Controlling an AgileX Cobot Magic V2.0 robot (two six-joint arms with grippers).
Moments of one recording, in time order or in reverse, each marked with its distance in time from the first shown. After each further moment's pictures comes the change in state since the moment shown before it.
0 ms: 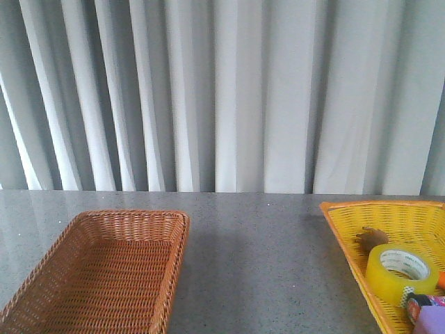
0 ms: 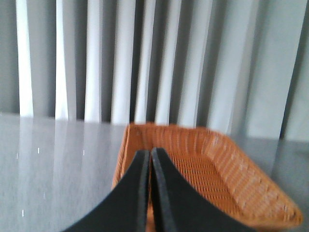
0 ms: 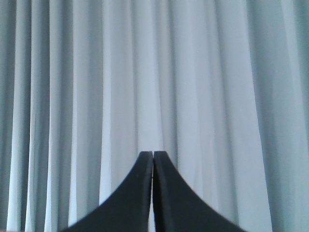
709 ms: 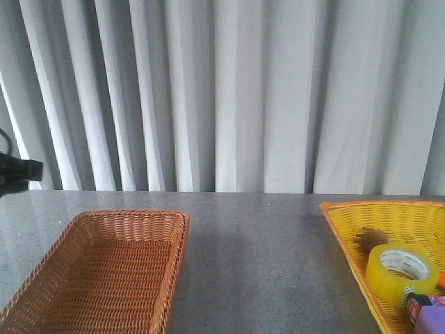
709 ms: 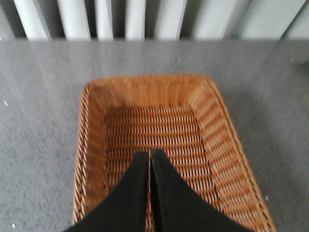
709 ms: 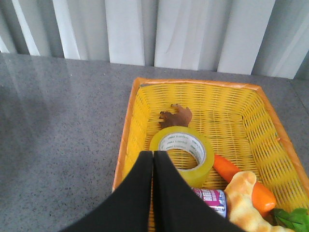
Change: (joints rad) left arm 0.000 1.440 -1.441 0.009 0.849 0.013; right arm 0.000 0.937 -0.888 -0.106 0.853 0.045
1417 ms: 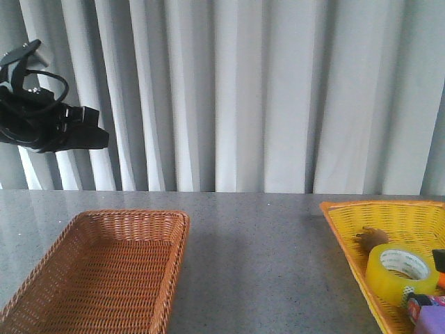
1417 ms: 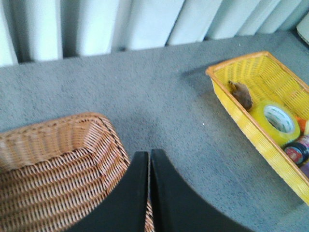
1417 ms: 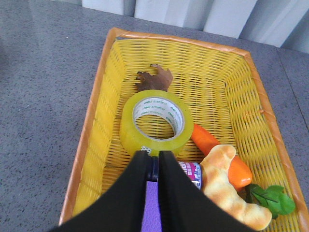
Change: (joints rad) left arm 0.000 0.275 -0.395 -0.465 0.165 0.290; right arm 0.000 0.126 -0.003 -0.148 0.048 0.038
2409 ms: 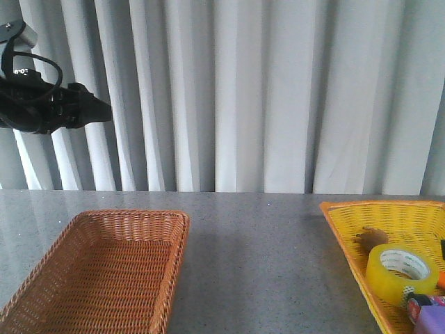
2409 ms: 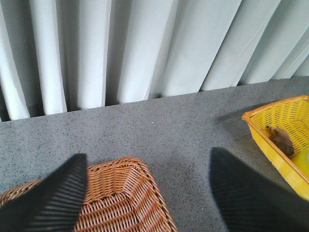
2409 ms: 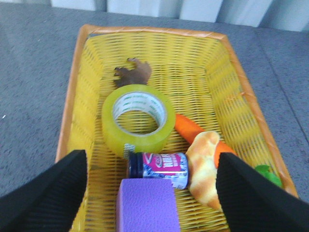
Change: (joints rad) left arm 0.000 -0.007 -0.001 0.058 -0.188 0.003; right arm 0.000 0.011 -0.003 -0.137 0.031 0.217
